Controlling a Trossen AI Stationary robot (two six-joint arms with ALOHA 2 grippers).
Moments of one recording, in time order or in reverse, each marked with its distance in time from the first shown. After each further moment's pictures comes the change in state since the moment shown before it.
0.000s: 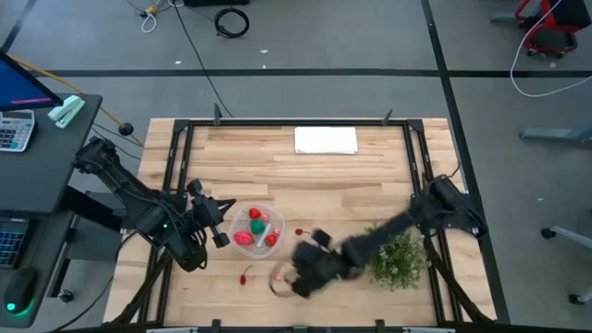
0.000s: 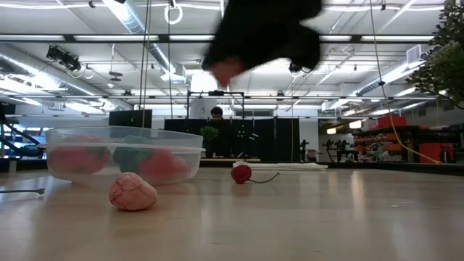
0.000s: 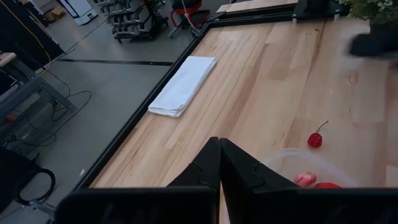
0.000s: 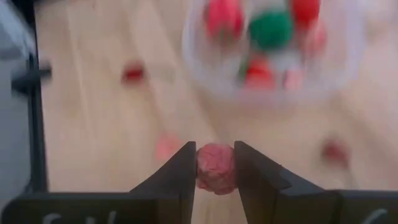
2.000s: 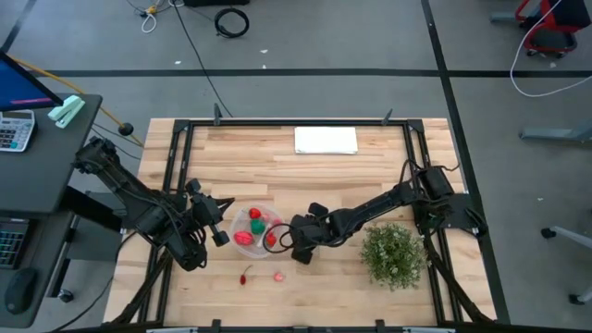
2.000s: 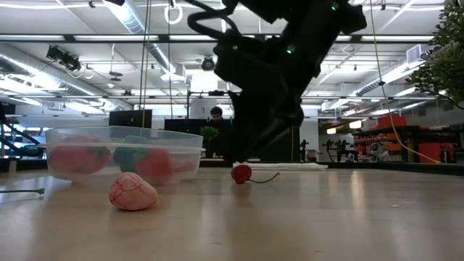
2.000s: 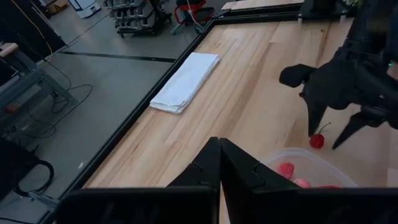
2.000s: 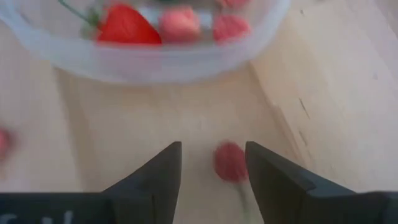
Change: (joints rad) left arm 0.000 0.000 0.000 -0.036 0.001 -0.066; right arm -0.211 0.024 -0.184 0.080 -0.127 -0.231
